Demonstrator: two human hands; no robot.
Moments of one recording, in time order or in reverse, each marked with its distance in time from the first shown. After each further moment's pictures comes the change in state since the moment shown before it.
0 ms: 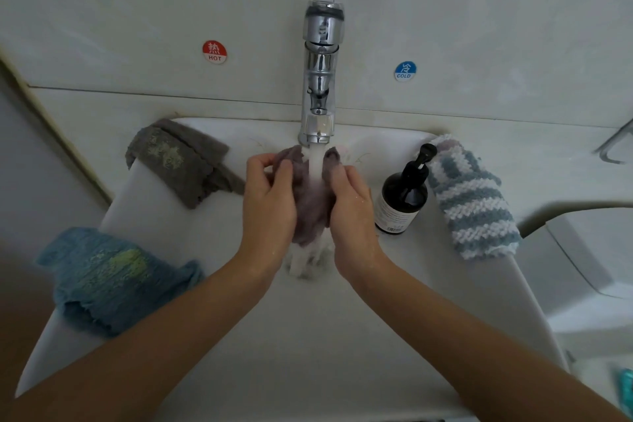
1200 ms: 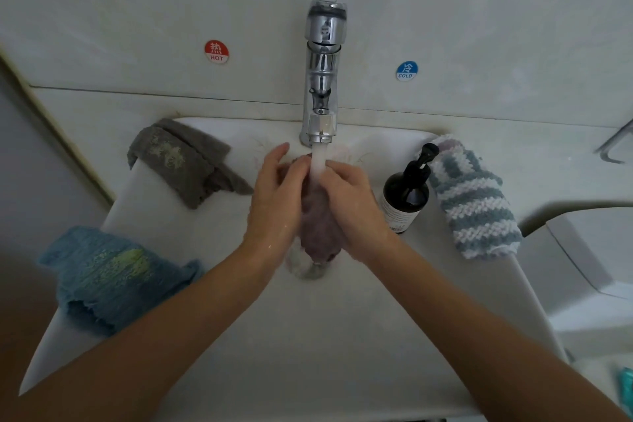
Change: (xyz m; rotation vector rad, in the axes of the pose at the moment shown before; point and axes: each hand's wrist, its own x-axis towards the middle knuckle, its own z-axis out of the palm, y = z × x) left_hand 0.003 0.002 0.002 0.037 -0.116 -0.121; right_hand 0.008 -0.018 -0.006 -0.150 -0.268 -0.025
